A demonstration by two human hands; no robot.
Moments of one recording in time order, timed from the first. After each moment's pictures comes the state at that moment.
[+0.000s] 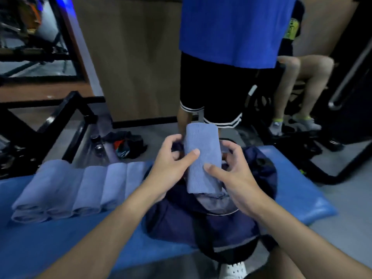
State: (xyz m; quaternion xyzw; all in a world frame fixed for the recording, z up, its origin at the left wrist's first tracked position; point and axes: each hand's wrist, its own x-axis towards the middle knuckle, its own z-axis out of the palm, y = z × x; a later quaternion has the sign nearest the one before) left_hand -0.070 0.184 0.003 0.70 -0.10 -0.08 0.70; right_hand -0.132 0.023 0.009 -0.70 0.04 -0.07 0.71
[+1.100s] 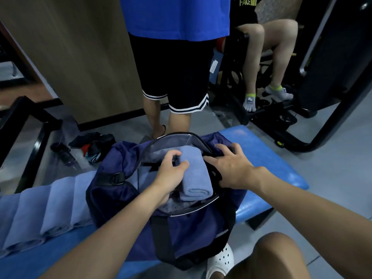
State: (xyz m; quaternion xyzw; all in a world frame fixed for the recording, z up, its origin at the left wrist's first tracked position) left_hand -0.026 0.054 -0.084 0.79 -0.04 -0.18 0.58; right_hand -0.073 -0.142 -0.076 -0.99 -0.08 0.07 -0.09
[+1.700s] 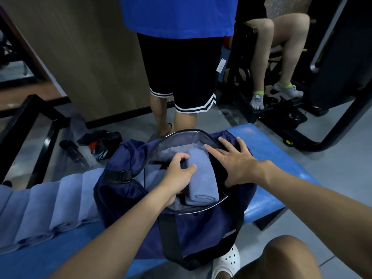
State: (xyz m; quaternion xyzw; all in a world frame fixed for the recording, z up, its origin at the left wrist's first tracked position) left_hand -0.033 0.056 -0.084 0.80 -0.01 -0.22 0.56; right_hand -0.058 -0.143 -0.077 -0.99 -0.08 0.11 -0.06
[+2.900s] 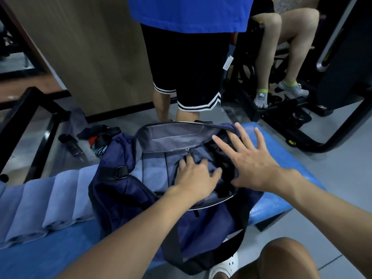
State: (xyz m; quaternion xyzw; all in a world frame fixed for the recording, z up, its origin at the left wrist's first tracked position) left_hand -0.040 0.016 -0.089 0.96 -0.21 -0.13 0.11; right_hand -0.086 -0.149 -0.058 -0.99 -0.05 -0.03 -0.11
